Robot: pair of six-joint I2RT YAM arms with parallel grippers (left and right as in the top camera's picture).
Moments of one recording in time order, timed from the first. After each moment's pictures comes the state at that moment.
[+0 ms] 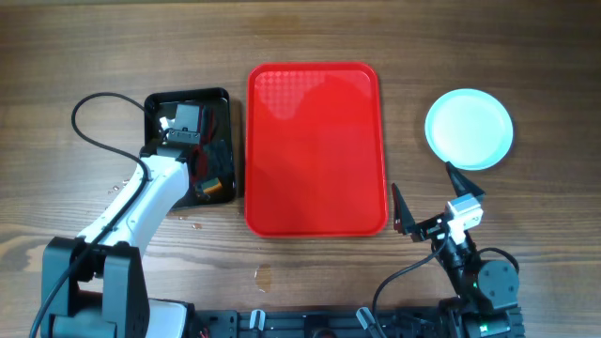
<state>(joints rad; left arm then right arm) -0.16 1.57 0.90 -0.62 -0.21 -0.52 0.19 0.02 0.01 0.11 -0.17 -0.06</state>
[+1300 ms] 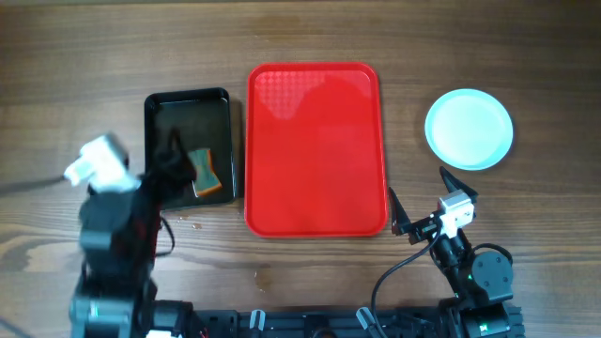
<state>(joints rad) -0.08 0.57 0.68 -0.39 -0.17 -0.50 0.19 0.02 0.01 0.01 -0.17 -0.07</state>
